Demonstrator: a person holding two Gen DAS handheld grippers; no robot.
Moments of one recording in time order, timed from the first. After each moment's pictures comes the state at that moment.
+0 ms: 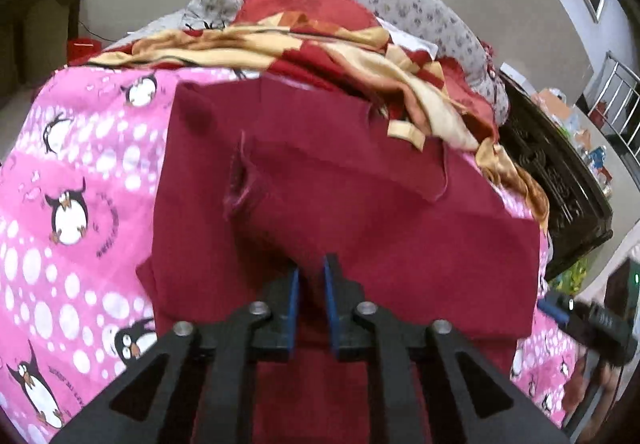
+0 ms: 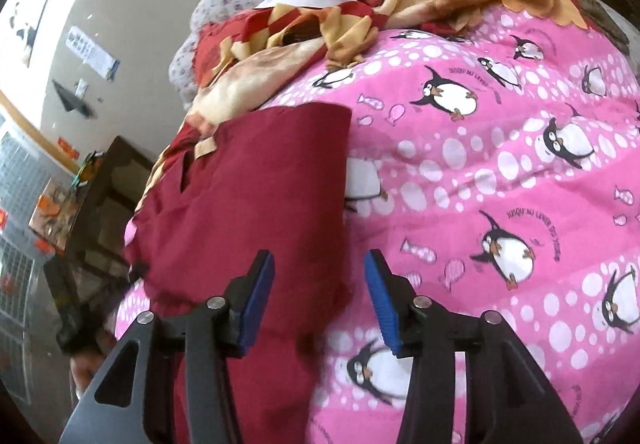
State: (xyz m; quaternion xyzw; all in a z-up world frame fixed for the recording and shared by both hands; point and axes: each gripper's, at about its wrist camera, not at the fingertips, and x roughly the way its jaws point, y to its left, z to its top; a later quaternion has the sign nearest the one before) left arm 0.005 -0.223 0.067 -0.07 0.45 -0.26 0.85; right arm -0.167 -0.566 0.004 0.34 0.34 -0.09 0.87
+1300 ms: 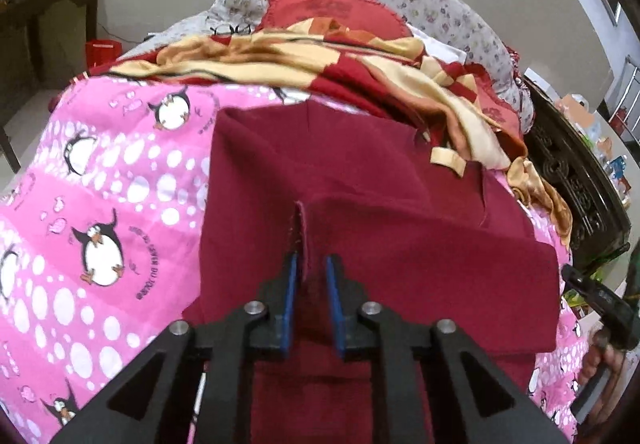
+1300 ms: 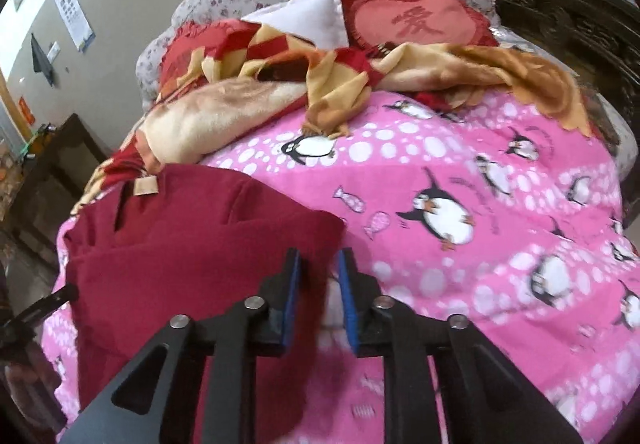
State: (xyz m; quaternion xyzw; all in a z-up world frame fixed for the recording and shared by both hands) left arm 0.035 -0.210 0.077 -0.06 0.45 -0.22 0.87; right arm -0.119 -0.583 0.029 0.21 0.35 -0.17 0.90
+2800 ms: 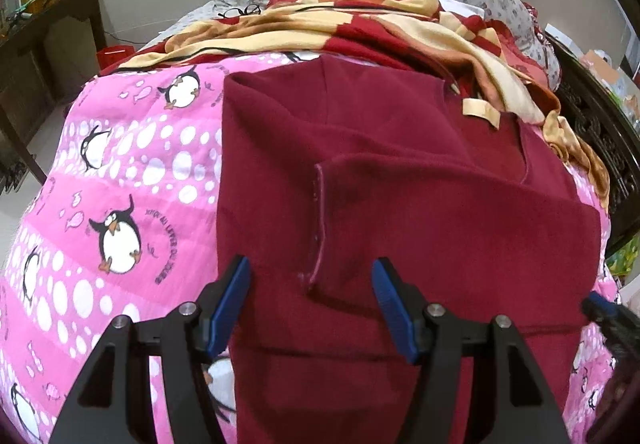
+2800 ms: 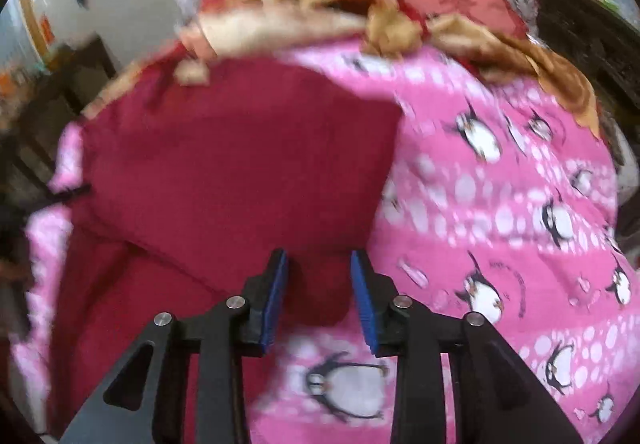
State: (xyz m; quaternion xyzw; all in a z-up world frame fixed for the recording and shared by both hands) left arm 0.033 -0.222 0.061 0.03 0.48 -0.17 0.86; right arm -0.134 -0.519 -0.010 0.12 0.44 -0.14 0.88
